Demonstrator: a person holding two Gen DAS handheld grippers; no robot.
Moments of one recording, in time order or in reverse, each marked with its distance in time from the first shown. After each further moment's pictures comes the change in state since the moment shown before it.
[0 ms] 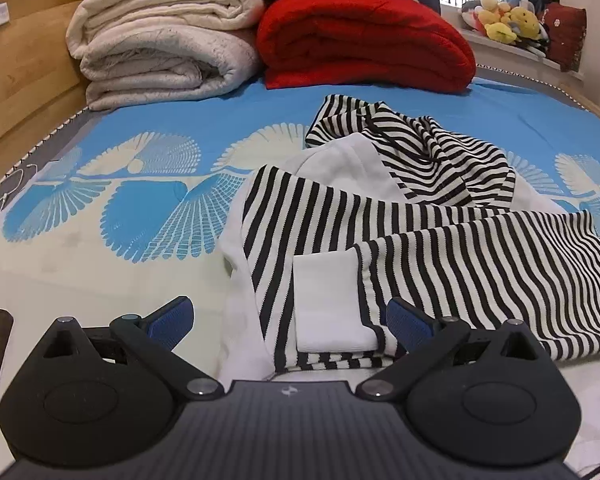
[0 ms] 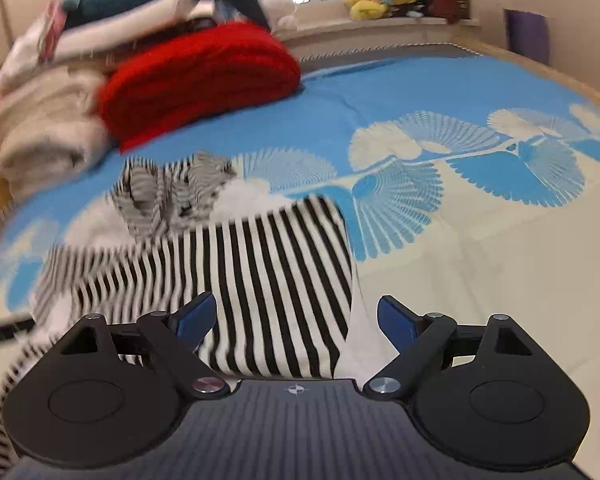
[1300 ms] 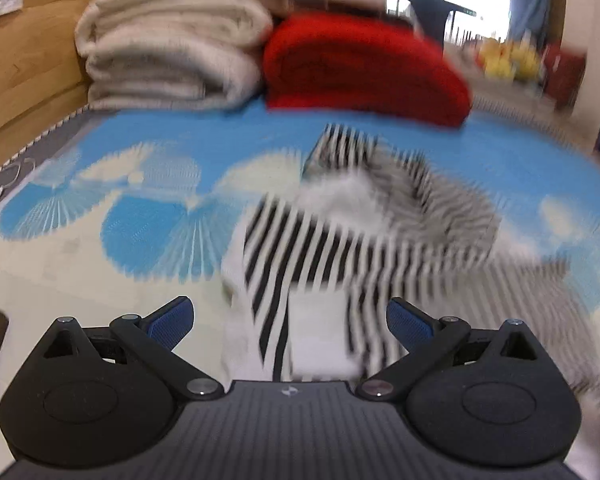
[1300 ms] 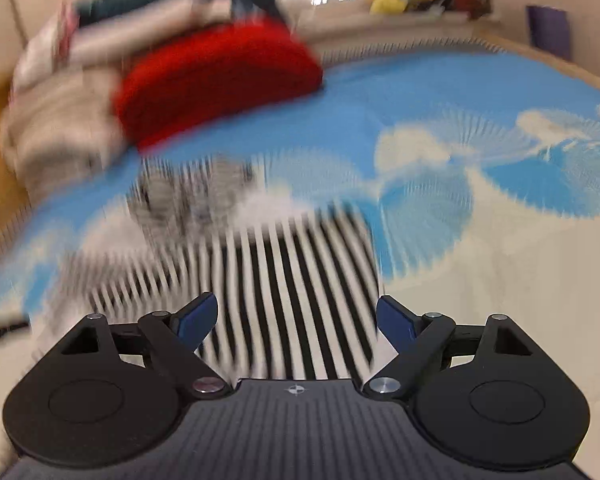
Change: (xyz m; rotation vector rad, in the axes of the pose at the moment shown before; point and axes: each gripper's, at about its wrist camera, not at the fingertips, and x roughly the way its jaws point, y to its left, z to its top) left arm -0.033 0.028 0.027 -0.117 -0.080 -0.081; right arm -0.008 -0.014 0.046 0.122 -0.106 0.121
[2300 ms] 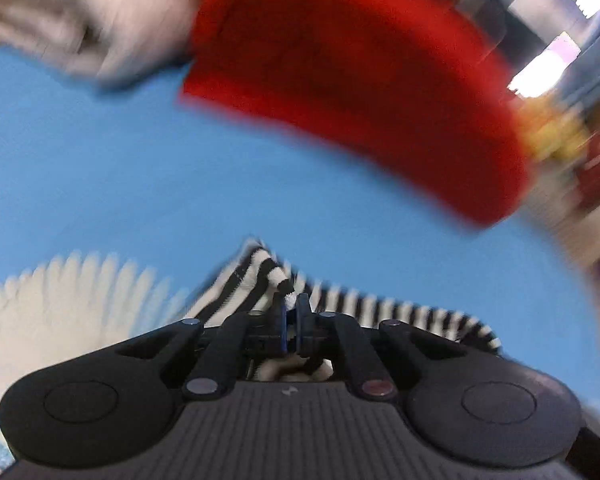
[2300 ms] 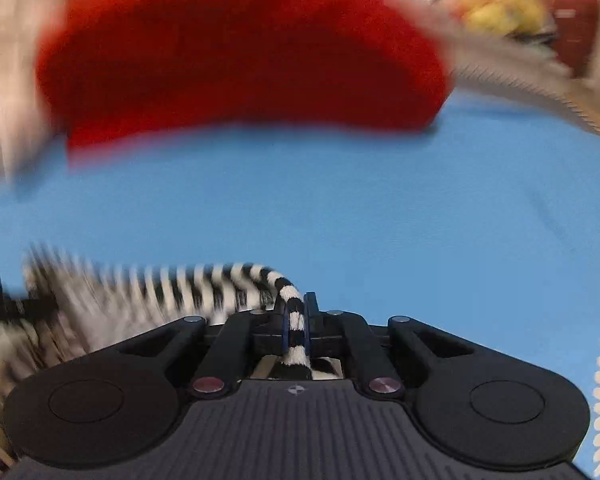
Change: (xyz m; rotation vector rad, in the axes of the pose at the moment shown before) left arm 0.327 -0.066 0.213 -0.298 0.092 -0.247; right arm 0.375 0.134 0.143 -0.175 -0.008 -0.089
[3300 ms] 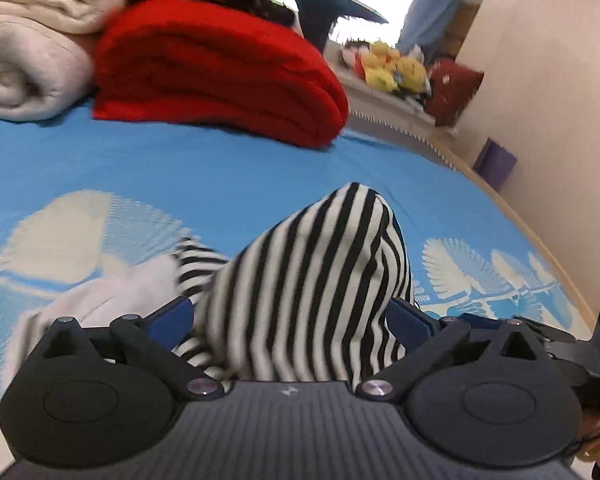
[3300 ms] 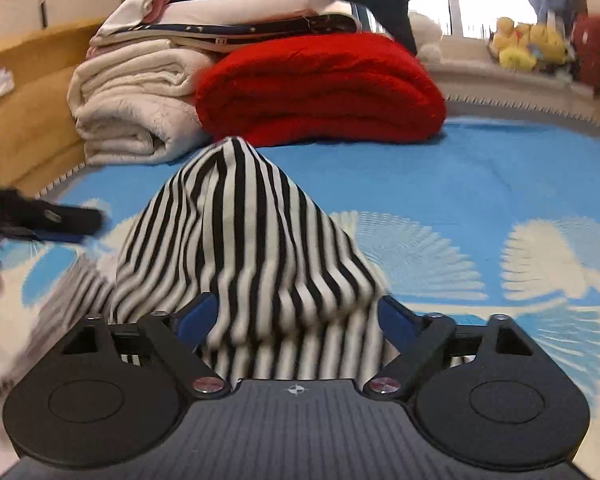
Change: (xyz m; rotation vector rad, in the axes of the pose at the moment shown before) left arm -0.144 -0.020 -0.144 0.332 0.075 -0.201; right arm -0.200 -0.069 -0.119 -0.138 0.099 0.296
